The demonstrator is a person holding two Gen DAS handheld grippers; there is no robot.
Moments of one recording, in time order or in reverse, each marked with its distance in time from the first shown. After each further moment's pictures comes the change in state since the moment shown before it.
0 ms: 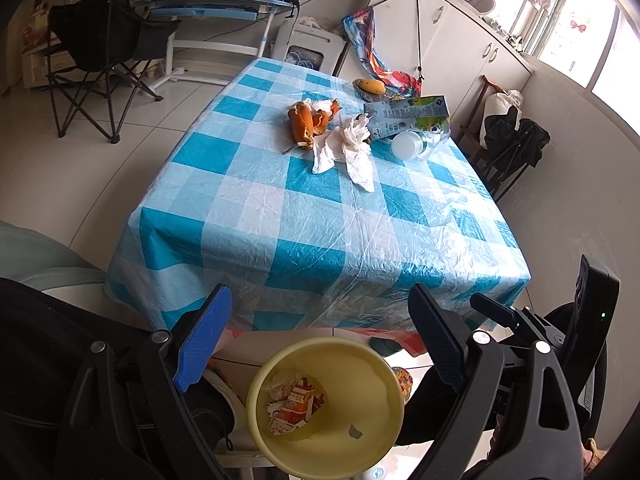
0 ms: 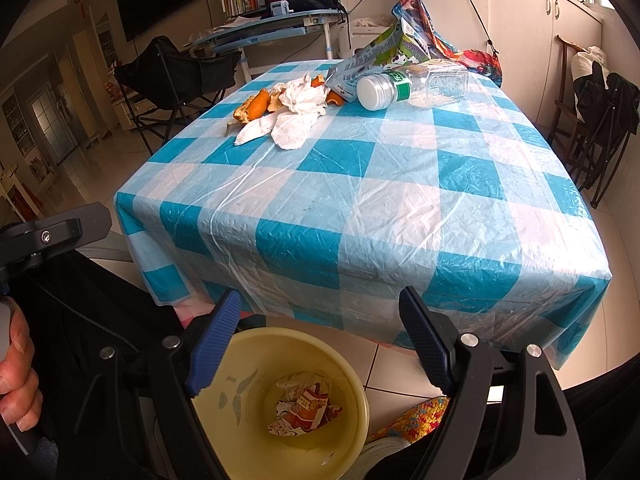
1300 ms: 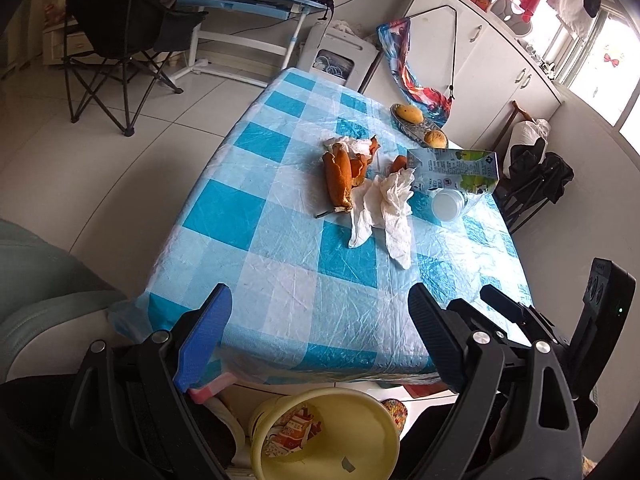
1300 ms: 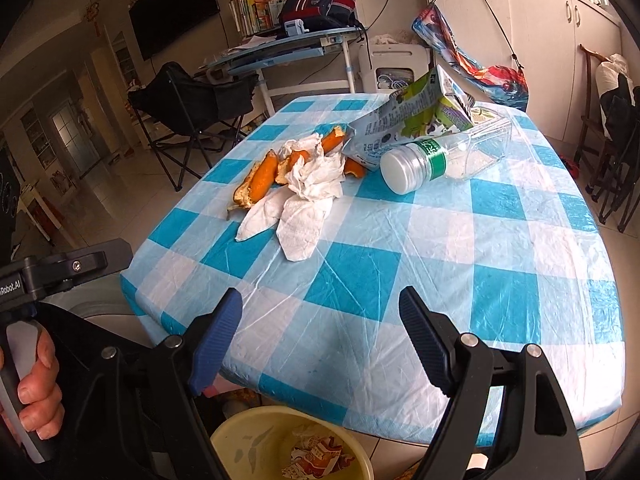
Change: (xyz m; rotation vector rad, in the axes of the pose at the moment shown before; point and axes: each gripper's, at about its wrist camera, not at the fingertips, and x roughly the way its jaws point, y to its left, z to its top) left arm 0.029 0.028 0.078 -0.103 0.016 0.046; right arm 0.035 -0.002 0.086 -0.021 -0.045 0.108
